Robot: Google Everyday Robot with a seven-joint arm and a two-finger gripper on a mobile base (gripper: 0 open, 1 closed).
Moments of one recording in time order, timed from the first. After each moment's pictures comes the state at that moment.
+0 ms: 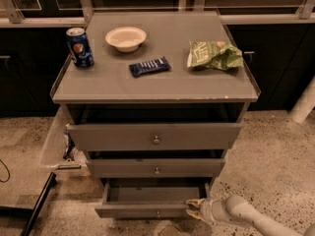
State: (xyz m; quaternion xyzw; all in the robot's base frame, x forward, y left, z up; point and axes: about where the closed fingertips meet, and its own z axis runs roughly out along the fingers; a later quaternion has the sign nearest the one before) arm 0.494 -0.187 0.184 -0.67 0.63 0.11 0.37
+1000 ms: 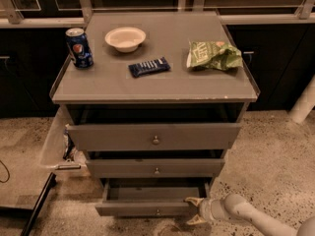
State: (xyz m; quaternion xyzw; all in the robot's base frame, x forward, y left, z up) arm 0.497 -0.181 0.181 -0.67 0.64 0.13 0.36
